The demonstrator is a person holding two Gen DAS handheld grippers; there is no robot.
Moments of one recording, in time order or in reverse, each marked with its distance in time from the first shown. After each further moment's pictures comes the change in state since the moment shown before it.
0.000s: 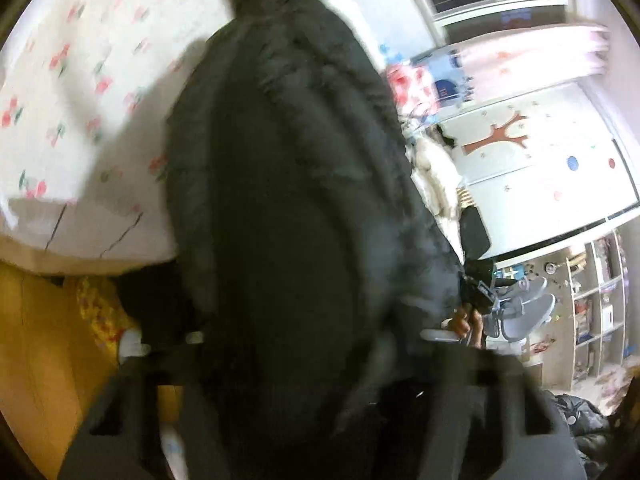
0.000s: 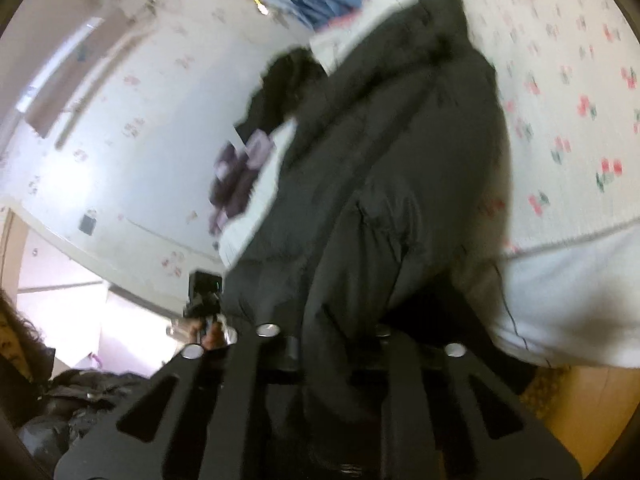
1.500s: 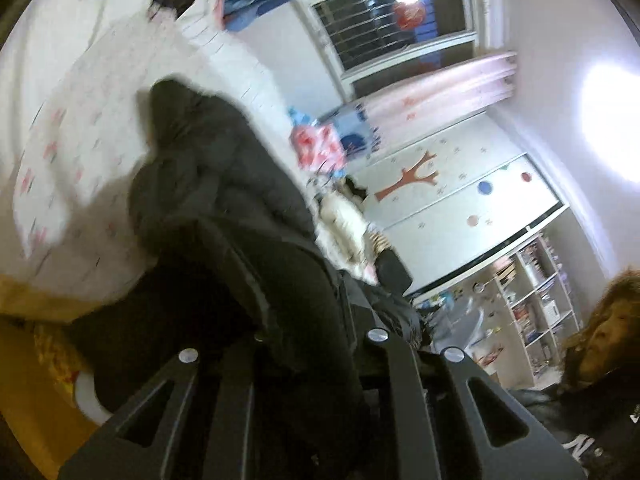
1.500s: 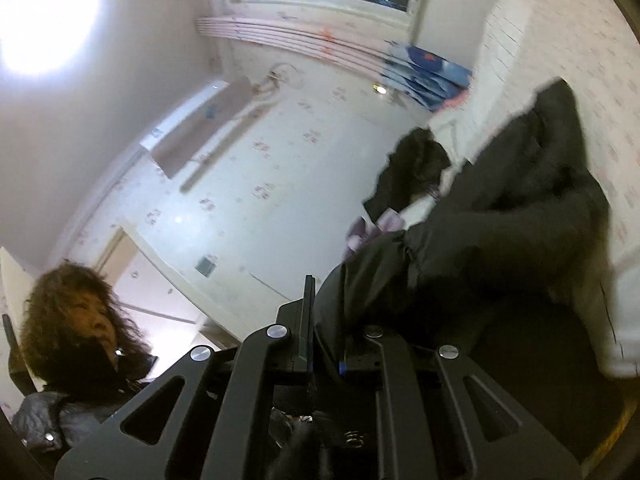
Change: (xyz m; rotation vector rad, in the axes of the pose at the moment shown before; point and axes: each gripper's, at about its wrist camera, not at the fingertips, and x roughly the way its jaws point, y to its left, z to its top) left arm -0.100 -0.048 -0.002 0.093 -0.232 -0.313; right arm -0.063 0.056 -0.013 -0.077 -0.302 0.453
